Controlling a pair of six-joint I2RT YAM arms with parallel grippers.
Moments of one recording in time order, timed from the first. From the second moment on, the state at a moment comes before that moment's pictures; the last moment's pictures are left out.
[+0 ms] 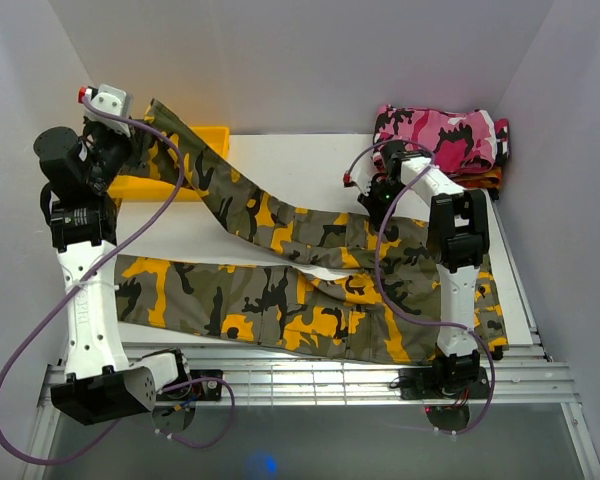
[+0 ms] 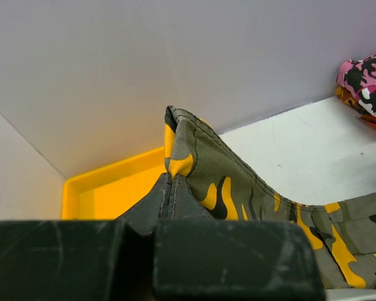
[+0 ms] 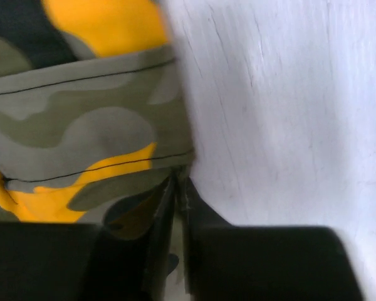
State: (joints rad) left arm 0.20 1.16 1.48 -0.26 0.50 0.19; right arm 0.22 2.26 1.84 -0.95 -0.42 -1.01
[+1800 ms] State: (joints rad) left arm 0.49 1.54 1.00 0.08 -0.06 0.22; right arm 0.22 2.37 2.08 -0.86 -0.14 -0.82
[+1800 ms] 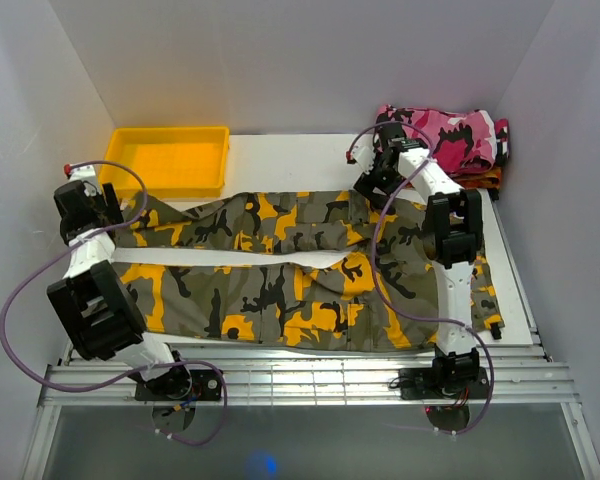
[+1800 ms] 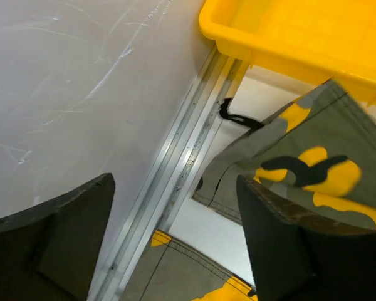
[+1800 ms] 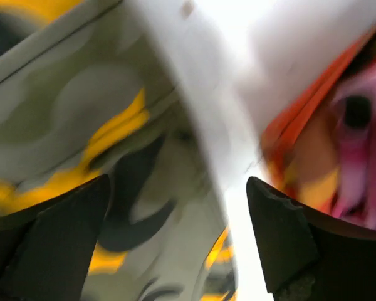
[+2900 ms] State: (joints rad) left arm 0.50 1.91 1.17 -0.21 0.39 0.30; right arm -0.18 1.92 1.31 -0.95 -0.20 -0.74
